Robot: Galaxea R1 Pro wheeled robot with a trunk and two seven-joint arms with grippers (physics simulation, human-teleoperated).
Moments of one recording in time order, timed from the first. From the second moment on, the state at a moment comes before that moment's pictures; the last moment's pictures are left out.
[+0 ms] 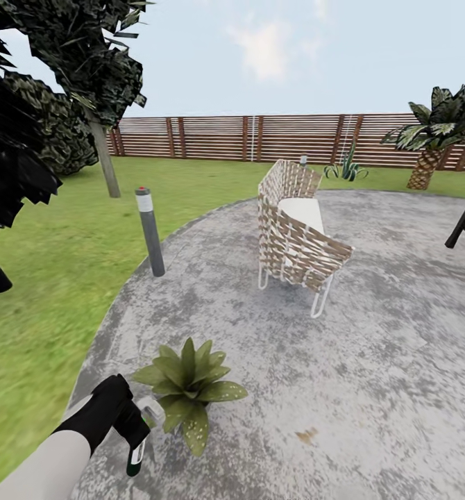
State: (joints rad) left arm -0.66 0.08 0.00 -0.59 -0.96 0.67 -0.98; right arm -0.37 0.01 0.19 -0.09 -0.09 -0.24 -0.28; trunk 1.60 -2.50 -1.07
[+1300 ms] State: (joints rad) left arm -0.64 0.09 0.00 -0.58 -0.95 0.68 -0.97; right arm -0.37 0.01 0.19 -0.09 -0.09 -0.24 -0.28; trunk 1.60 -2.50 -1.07
